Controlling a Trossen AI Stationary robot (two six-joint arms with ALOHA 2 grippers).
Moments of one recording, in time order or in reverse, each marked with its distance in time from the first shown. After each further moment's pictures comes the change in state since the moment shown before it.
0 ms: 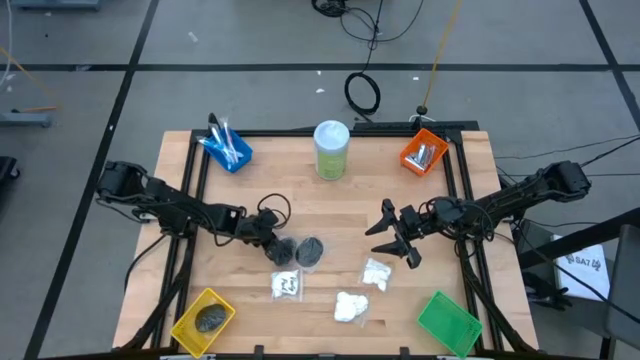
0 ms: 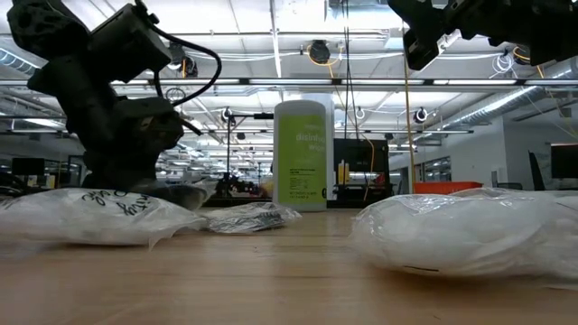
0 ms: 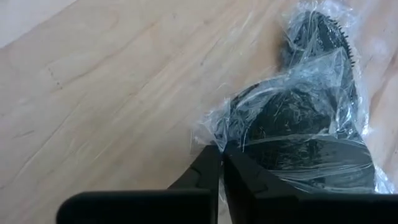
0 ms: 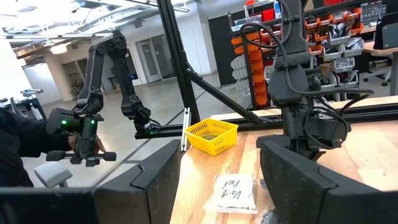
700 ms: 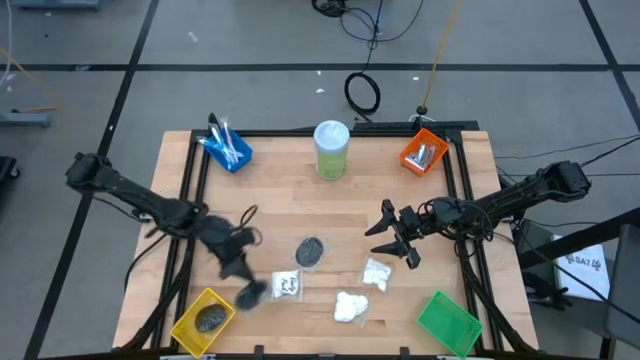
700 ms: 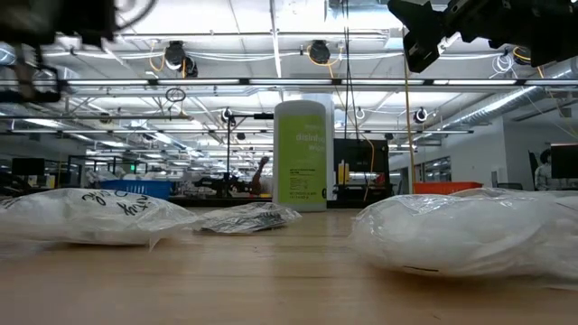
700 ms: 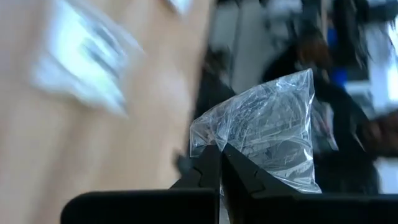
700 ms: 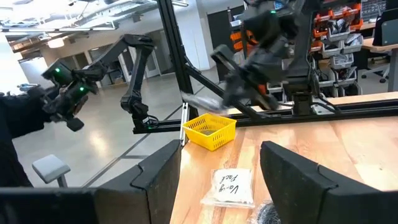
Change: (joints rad) left arm -0.247 -0.508 0.001 -0.037 0.417 -0.162; right arm 0.000 0.000 0.000 -0.021 0.000 -0.011
